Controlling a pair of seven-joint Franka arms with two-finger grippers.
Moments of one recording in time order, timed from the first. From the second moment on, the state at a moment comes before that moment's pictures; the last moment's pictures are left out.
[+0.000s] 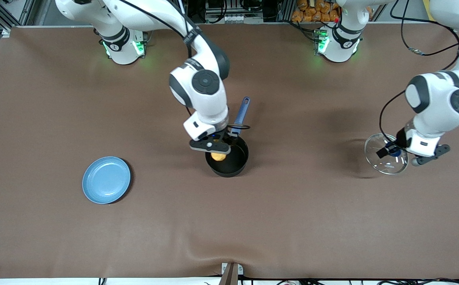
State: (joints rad) left arm 0.12 0.23 -0.01 -2.24 0.02 2.55 -0.33; right arm 0.81 0.64 -0.08 -1.45 -0.01 2.23 0.92
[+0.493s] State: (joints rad) left arm 0.08 0.29 -0.01 -2.26 0.07 2.58 -0.33; right arm 0.82 0.72 -0.08 -1.44 -0.02 2.29 0.93
